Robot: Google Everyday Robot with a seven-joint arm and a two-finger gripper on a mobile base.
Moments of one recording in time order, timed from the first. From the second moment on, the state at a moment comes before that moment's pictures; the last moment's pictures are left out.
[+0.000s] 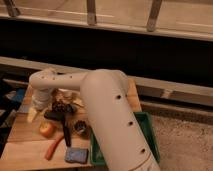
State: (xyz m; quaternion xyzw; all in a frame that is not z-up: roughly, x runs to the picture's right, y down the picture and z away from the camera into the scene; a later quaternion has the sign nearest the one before) arm -0.355 0.135 0.815 -0.46 -0.04 0.32 0.83
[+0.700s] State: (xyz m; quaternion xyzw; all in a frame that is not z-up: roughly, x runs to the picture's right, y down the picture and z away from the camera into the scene) arm -0.341 0.129 0.827 -0.47 -0.04 0.33 0.82
